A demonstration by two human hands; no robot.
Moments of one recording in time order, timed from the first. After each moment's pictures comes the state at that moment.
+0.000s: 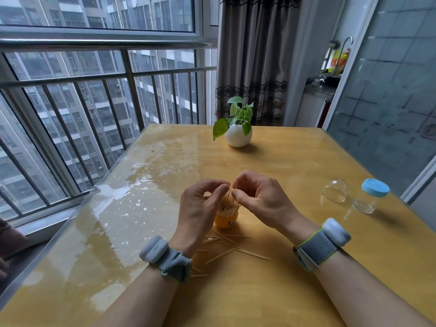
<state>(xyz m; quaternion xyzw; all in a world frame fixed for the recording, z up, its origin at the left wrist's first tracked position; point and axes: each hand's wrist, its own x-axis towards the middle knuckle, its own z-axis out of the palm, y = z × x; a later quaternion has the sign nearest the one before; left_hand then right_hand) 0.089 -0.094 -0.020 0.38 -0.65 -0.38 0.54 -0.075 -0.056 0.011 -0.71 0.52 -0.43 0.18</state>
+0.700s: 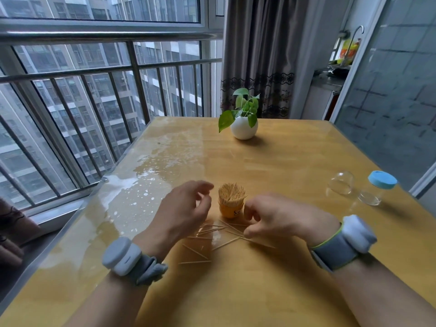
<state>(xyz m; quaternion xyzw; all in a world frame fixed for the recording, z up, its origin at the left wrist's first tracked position) 0.145 -0.077 -0.002 0.47 -0.81 -0.18 0.29 -0.071 -0.028 0.027 -0.76 0.63 0.04 0.15</state>
